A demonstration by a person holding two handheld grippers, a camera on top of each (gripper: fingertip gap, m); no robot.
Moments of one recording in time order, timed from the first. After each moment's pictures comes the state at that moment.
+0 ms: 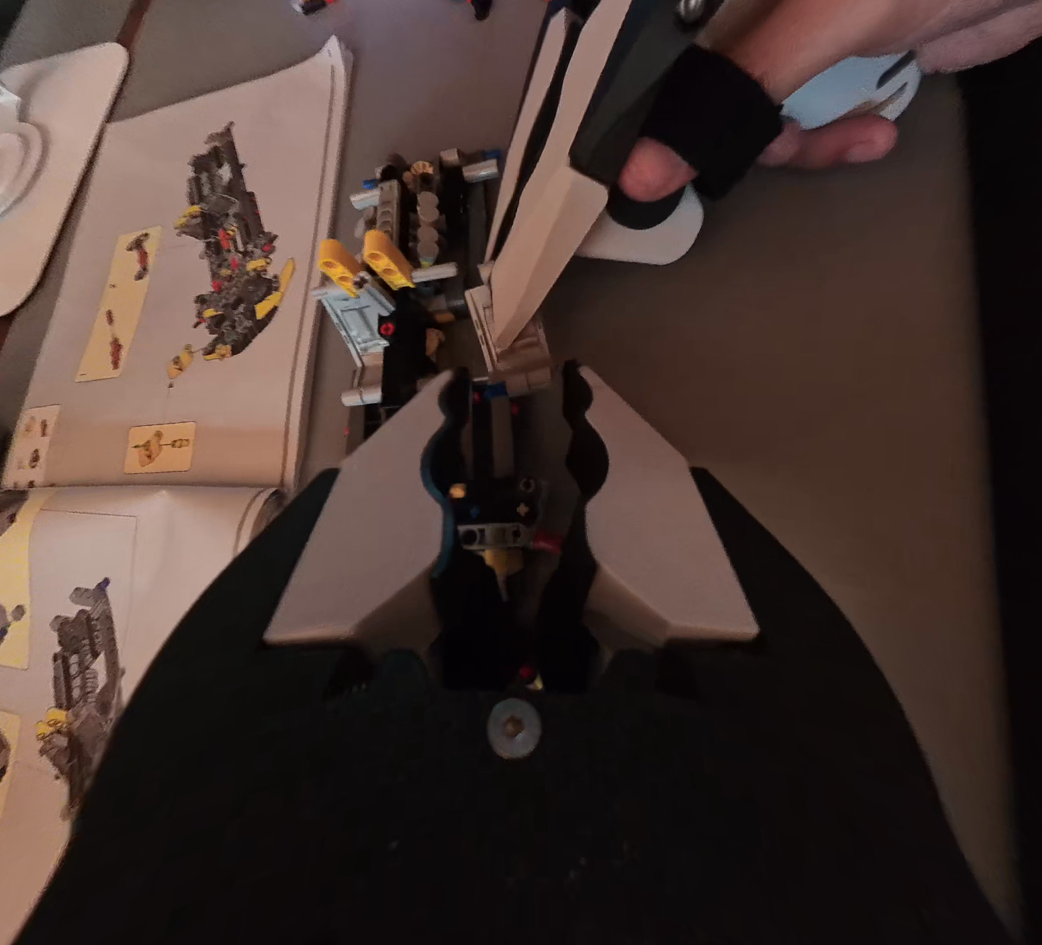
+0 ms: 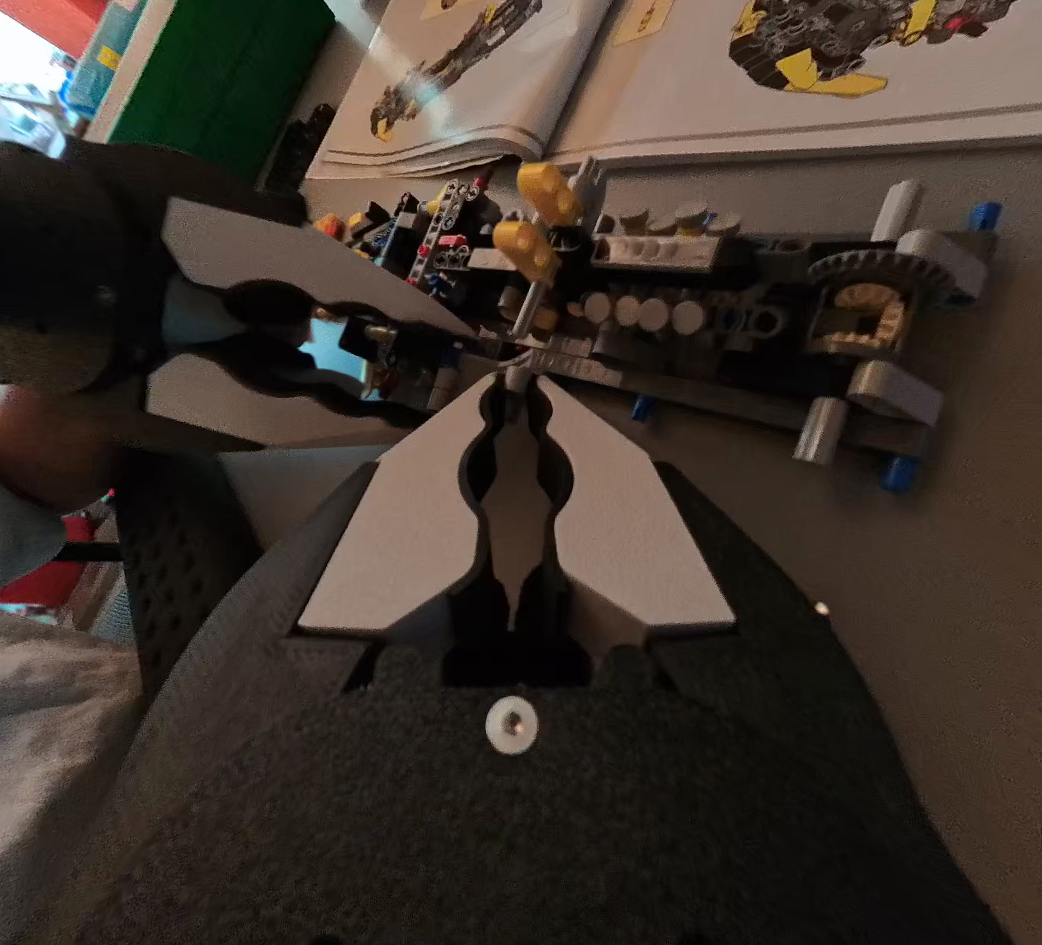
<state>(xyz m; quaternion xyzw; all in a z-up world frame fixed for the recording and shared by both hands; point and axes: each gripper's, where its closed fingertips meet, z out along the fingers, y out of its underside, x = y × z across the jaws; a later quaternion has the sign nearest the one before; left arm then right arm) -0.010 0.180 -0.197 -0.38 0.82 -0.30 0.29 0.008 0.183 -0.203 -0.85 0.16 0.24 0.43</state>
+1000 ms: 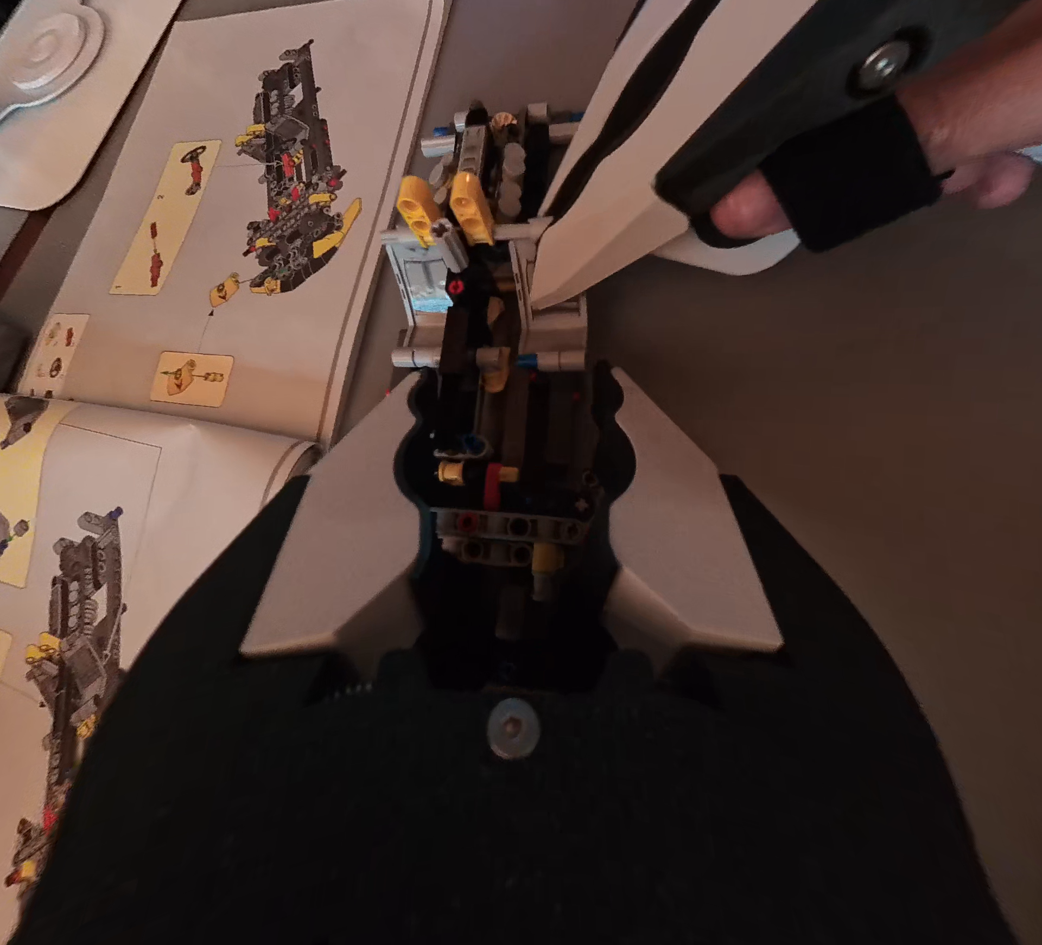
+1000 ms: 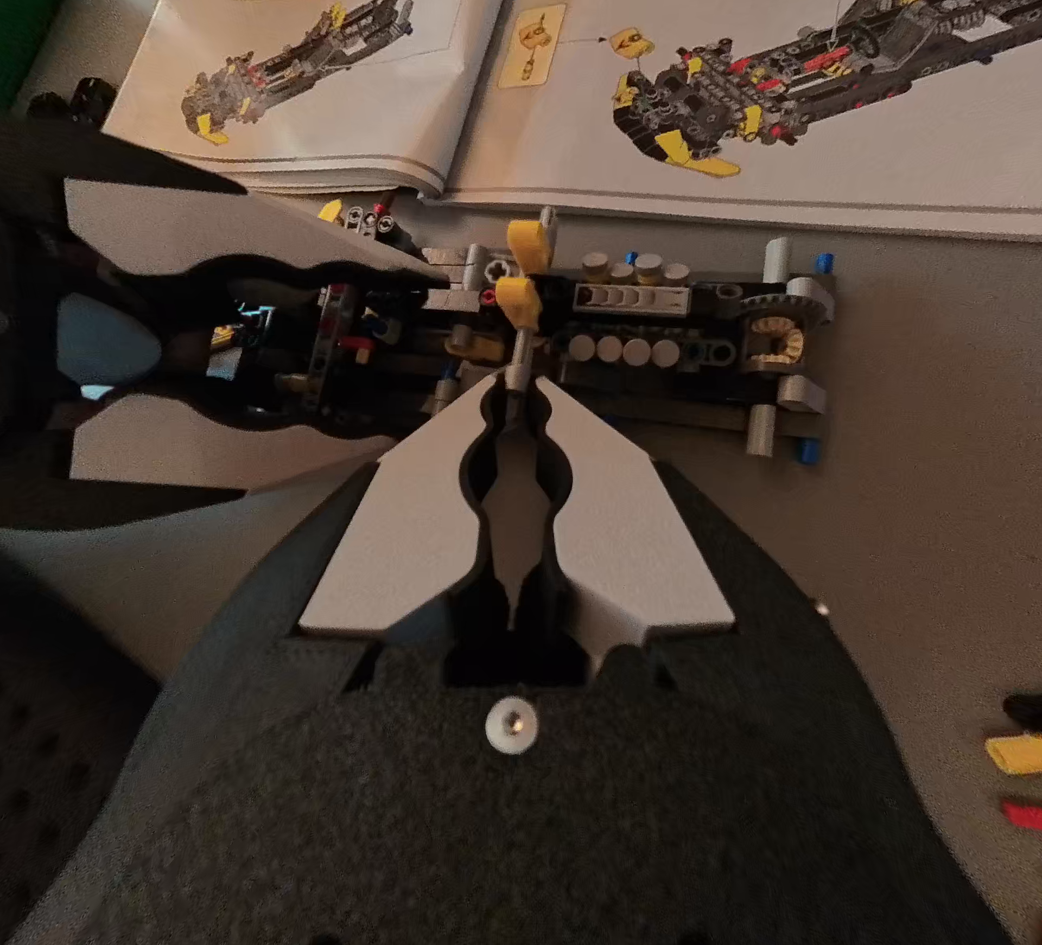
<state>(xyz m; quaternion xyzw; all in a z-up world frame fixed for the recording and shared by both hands) 0.006 0.207 -0.206 -0.46 0.79 -0.29 0.30 0.029 0.194 -0.201 -0.90 0.20 0.06 0.39</state>
